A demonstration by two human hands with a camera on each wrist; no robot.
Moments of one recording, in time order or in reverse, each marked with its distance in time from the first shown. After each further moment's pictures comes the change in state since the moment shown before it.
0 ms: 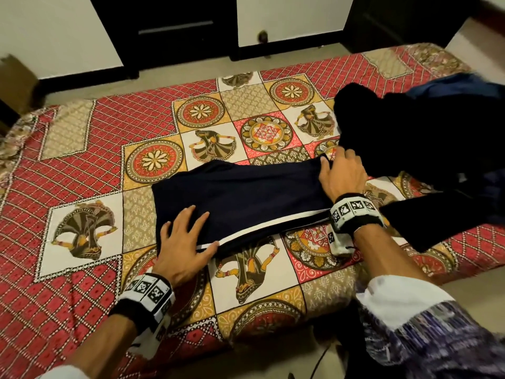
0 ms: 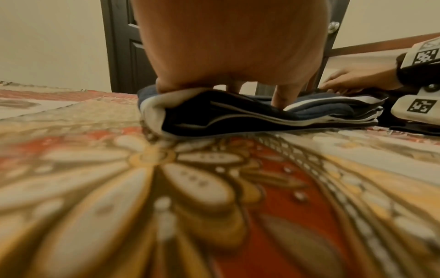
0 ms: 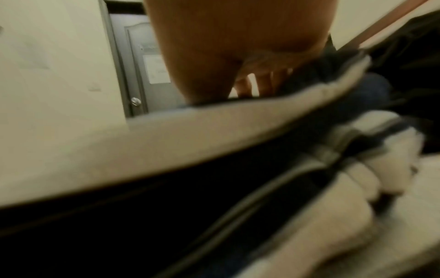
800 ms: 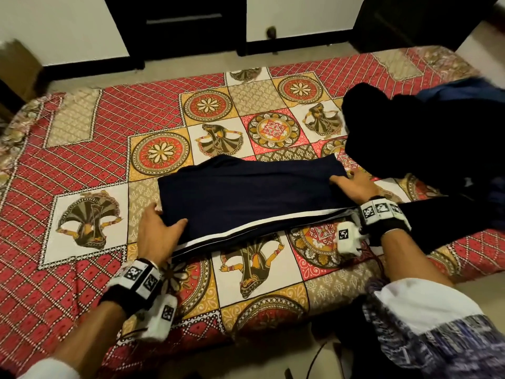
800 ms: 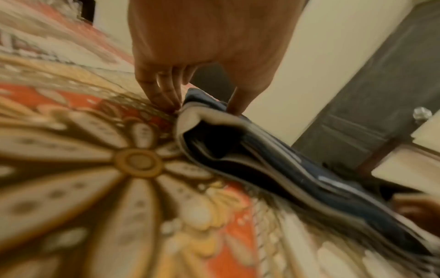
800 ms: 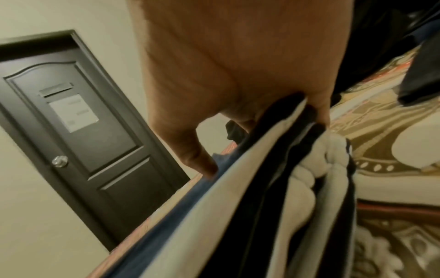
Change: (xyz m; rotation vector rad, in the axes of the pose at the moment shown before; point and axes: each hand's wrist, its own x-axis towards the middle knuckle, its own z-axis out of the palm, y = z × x) left_hand 0.014 -0.037 -0.018 -0.478 0.245 -0.608; right_hand 0.007 0.038 0.006 0.363 -0.474 0.334
